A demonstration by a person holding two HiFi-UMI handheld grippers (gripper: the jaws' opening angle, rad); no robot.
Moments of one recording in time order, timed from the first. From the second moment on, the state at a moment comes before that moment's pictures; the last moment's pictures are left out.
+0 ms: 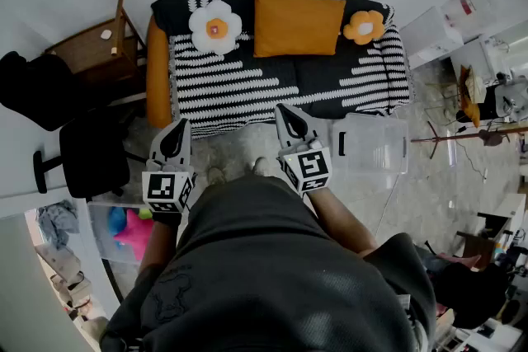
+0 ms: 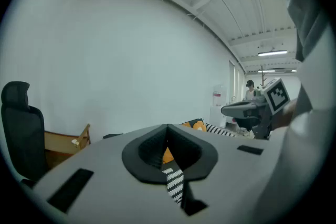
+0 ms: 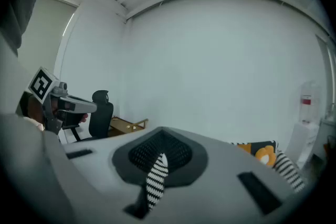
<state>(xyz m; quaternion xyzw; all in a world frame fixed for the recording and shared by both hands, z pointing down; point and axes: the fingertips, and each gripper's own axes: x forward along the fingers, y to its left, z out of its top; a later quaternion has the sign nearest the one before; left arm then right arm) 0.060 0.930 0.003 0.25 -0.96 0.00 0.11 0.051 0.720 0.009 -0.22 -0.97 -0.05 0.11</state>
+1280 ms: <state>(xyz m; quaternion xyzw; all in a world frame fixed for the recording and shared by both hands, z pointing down) 0.042 1.015 0.019 0.25 -0.96 -0.02 0.12 0.020 0.788 0.023 -0.20 -0.97 -0.03 0.12</state>
